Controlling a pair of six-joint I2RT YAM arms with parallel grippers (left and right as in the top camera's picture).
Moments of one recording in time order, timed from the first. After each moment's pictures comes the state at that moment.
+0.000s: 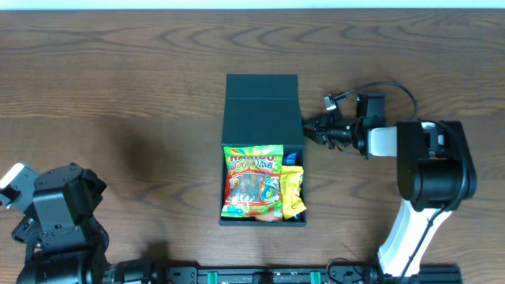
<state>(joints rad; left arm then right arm) 0.12 0.67 1.03 -1.16 -0.59 -0.59 0.02 2.10 0.87 0.30 -1.07 0.71</state>
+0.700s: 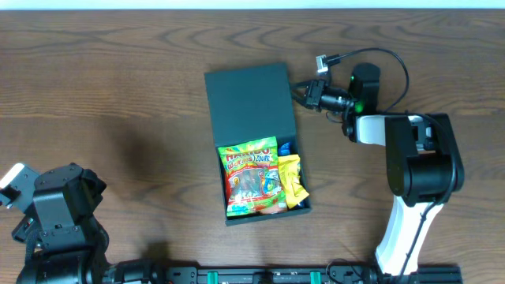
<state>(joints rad) 0.12 0.67 1.03 -1.16 -0.59 -0.59 0.08 2.14 1.01 0.86 -1.15 0.98</state>
